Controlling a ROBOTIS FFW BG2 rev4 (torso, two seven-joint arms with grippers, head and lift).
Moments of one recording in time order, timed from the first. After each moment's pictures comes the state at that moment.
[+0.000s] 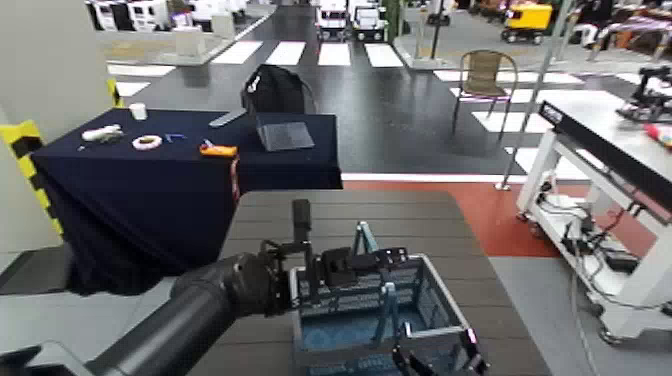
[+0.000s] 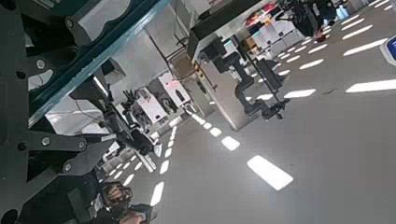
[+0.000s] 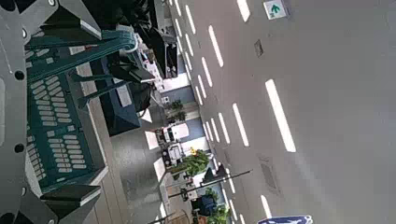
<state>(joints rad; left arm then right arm) -0.79 0.09 -0.68 -0.72 1.11 0.59 -1.05 0.26 -0.12 0.37 -1.52 -0.27 -0.61 -0.20</state>
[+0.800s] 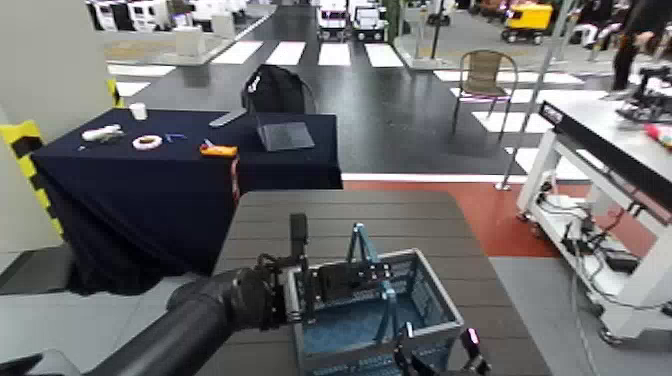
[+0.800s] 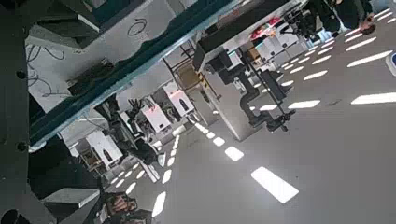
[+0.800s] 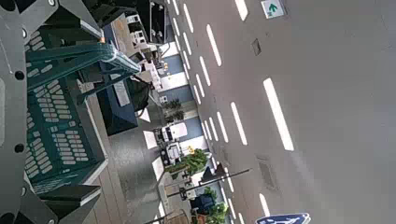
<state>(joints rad) -0.77 0.11 -0.72 -0.69 1.11 0.56 -1.04 0.26 -0.12 0.37 -1.51 -0.27 -0.62 -0.20</state>
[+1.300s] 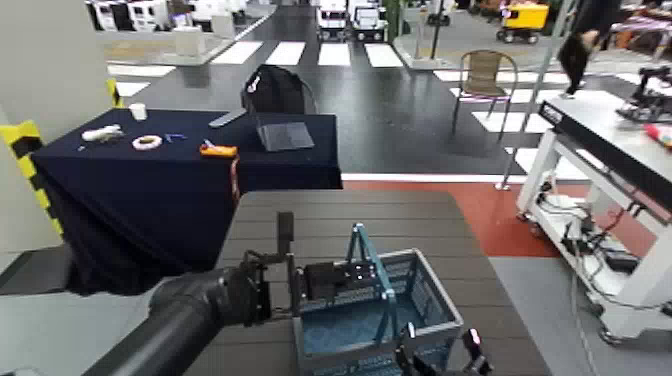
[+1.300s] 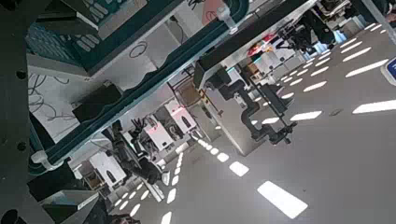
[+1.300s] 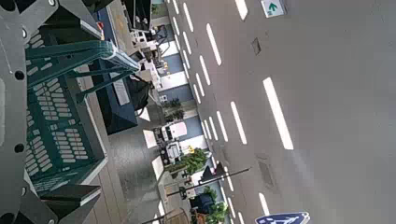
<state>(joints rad) -0.72 0.13 -0.58 -0.77 0.94 0.59 -1.02 0.26 -0.12 0.37 -1.52 -0.27 -0.62 -0.20</state>
